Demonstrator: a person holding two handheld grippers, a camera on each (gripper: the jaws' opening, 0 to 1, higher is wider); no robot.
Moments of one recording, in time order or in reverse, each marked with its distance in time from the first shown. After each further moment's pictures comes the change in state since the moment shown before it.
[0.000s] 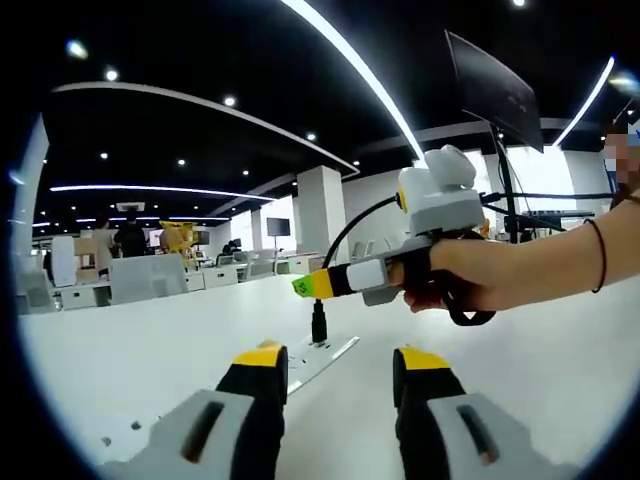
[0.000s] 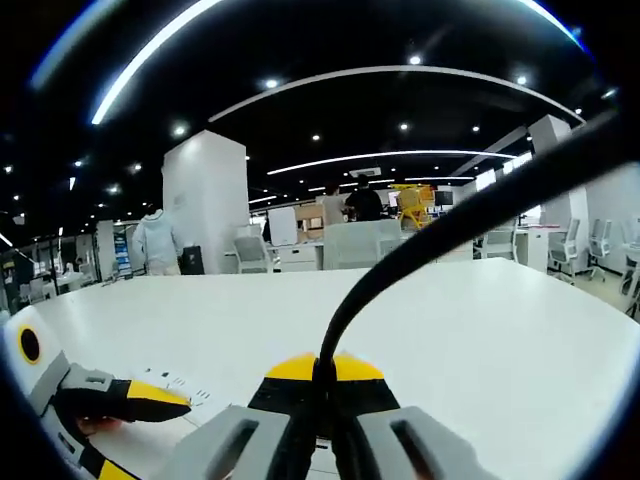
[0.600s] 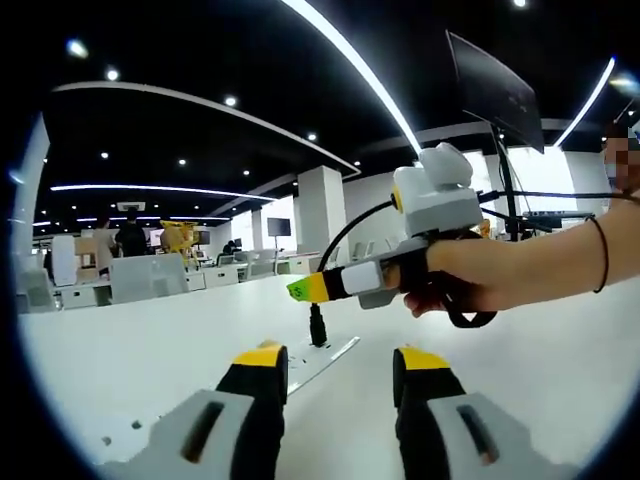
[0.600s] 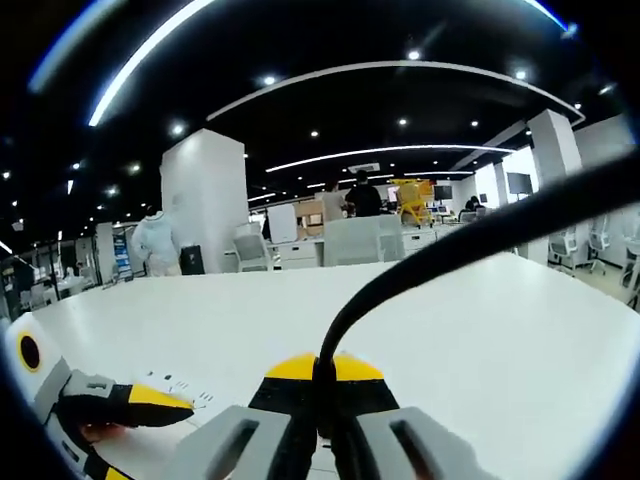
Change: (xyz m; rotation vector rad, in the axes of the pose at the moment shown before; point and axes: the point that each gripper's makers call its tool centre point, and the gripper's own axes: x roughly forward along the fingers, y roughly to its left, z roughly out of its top) left arm 0.000 0.000 0.001 -0.002 0.000 0.002; right arm -0.002 -0.003 -0.003 0.078 -0.001 -0.013
